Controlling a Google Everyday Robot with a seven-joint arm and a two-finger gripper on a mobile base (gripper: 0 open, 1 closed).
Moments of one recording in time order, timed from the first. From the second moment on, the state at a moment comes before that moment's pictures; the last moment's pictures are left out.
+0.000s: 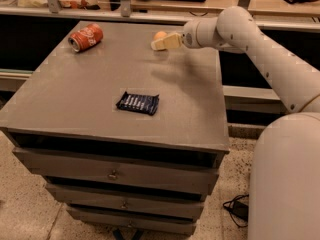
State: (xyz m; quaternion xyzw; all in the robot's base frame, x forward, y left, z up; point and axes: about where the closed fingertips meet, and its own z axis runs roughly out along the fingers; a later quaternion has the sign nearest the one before) arm 0.847 -0.059 0.872 -0.32 0.76 0.20 0.53
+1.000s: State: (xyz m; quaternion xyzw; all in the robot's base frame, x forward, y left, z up) arm 0.864 -0.024 0.851 -0.35 0.73 0.21 0.55
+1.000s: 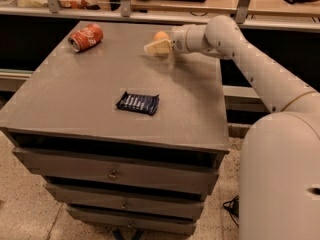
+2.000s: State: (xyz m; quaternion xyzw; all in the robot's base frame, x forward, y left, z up) arm 0.843 0.006 0.877 -0.36 0.71 0.24 0.55
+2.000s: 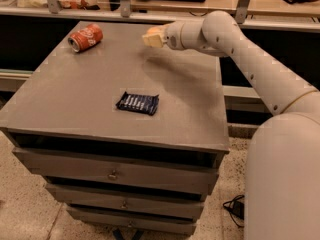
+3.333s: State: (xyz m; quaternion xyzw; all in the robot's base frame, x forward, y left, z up) arm 0.849 0.151 0.882 -0.41 0.66 0.26 0.57
